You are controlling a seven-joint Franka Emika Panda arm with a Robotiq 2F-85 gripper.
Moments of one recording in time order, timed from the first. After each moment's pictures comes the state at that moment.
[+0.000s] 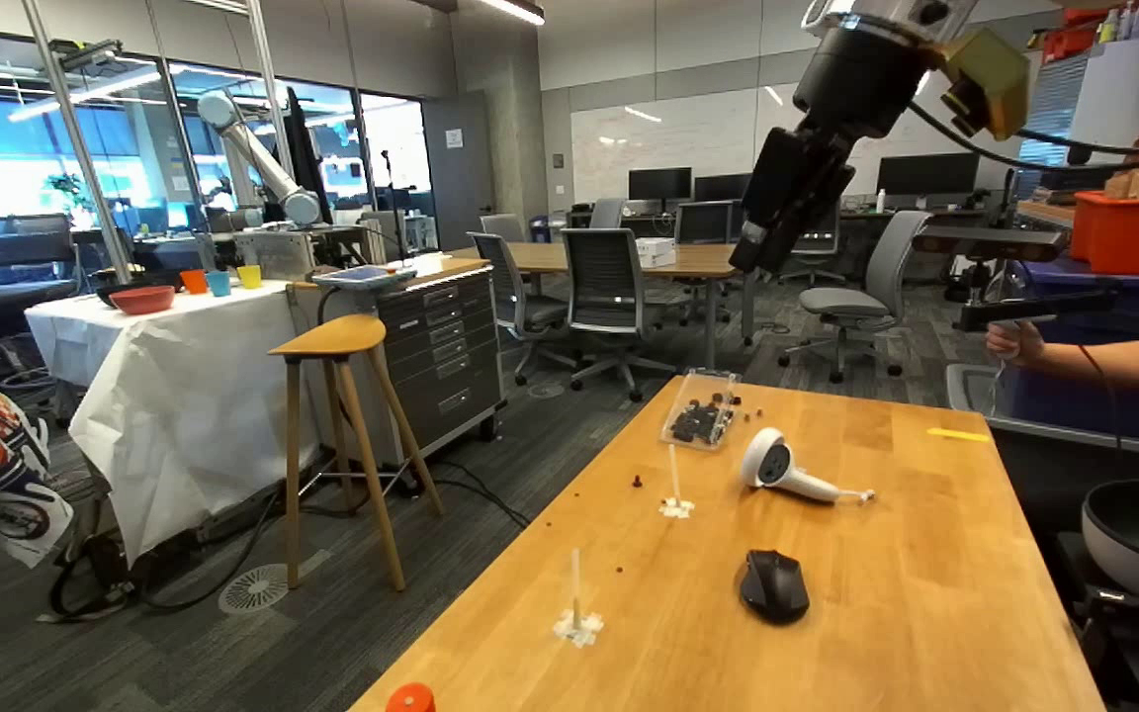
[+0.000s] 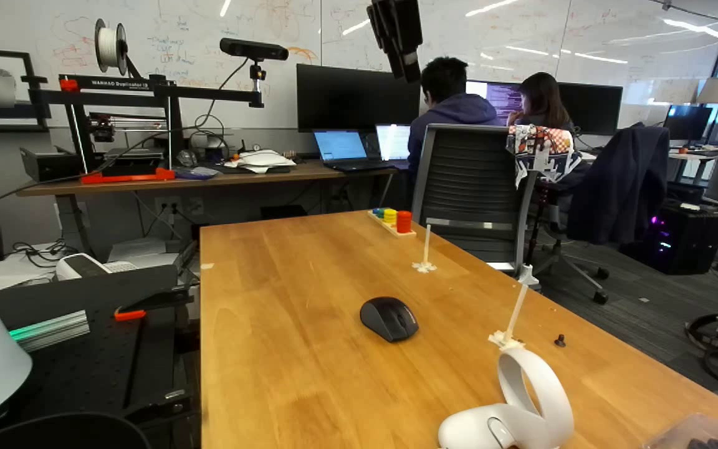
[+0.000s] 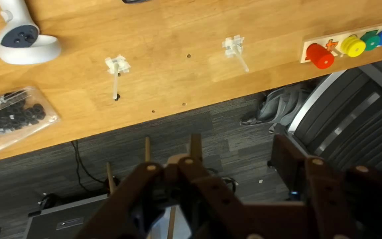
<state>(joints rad) -0.03 -0.33 0.09 -2.40 0.08 2.51 0.23</state>
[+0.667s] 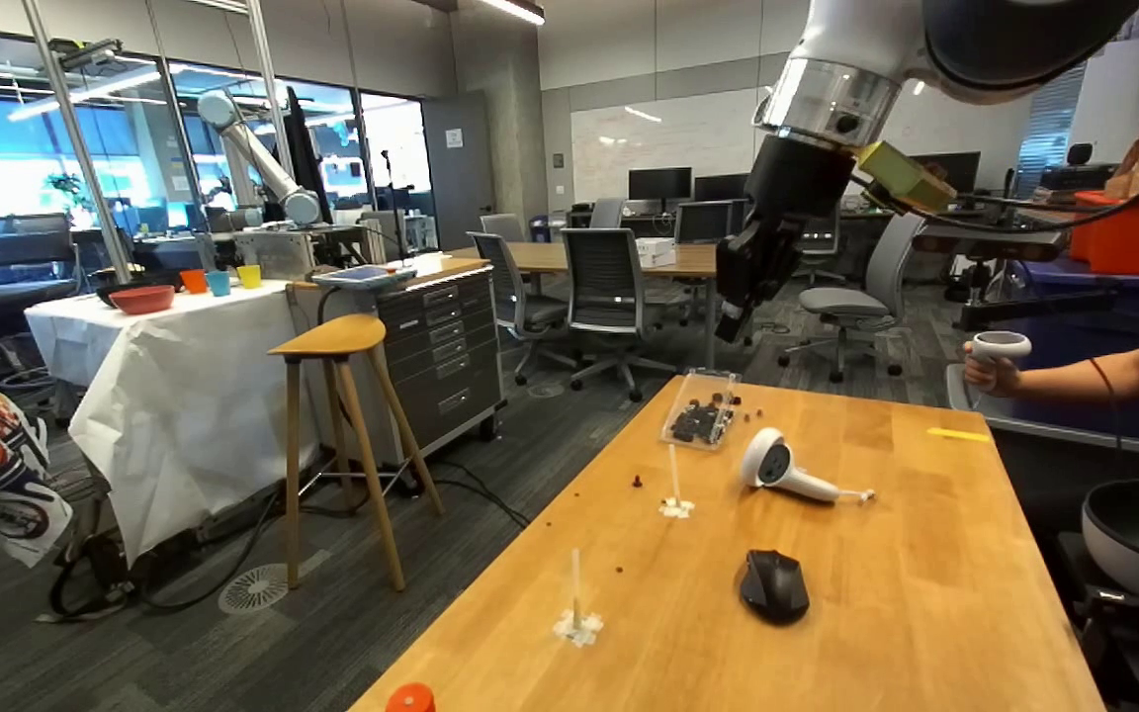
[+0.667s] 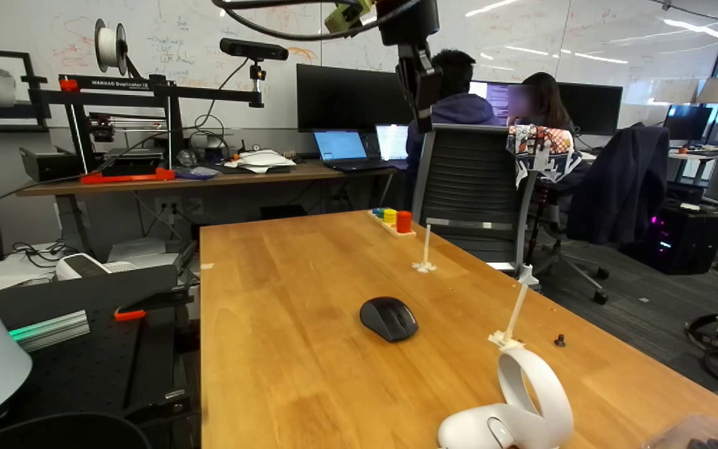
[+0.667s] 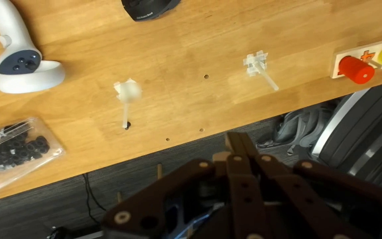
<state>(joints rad) -0.03 -0.14 0.05 -2.34 0.08 2.54 0.23</state>
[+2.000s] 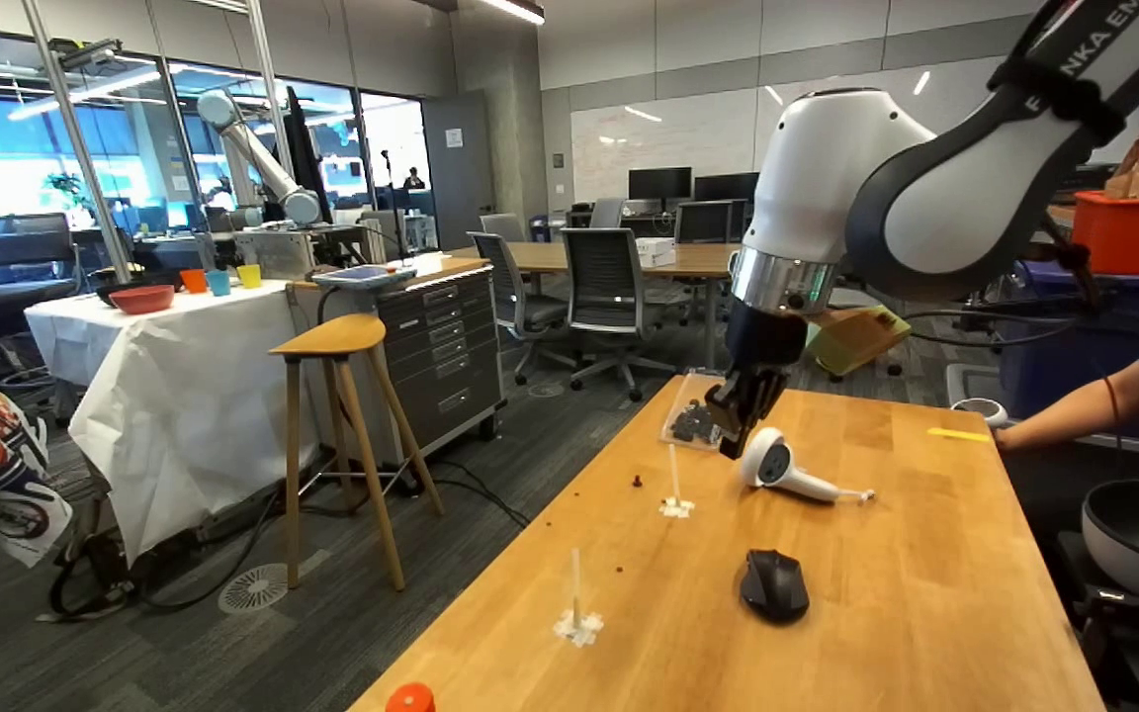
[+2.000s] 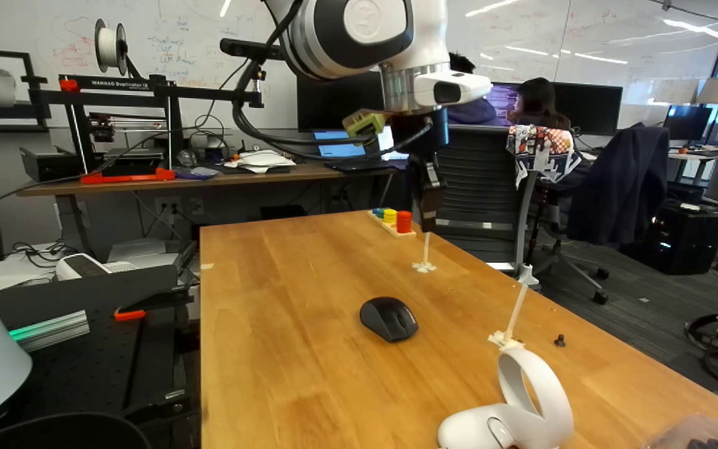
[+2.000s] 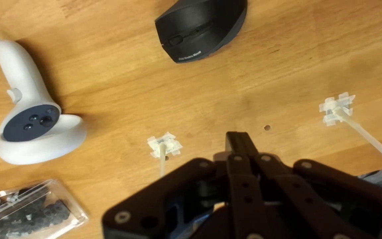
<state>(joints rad) -0.02 0.16 -0.01 -2.34 -0.07 2.70 0.36</state>
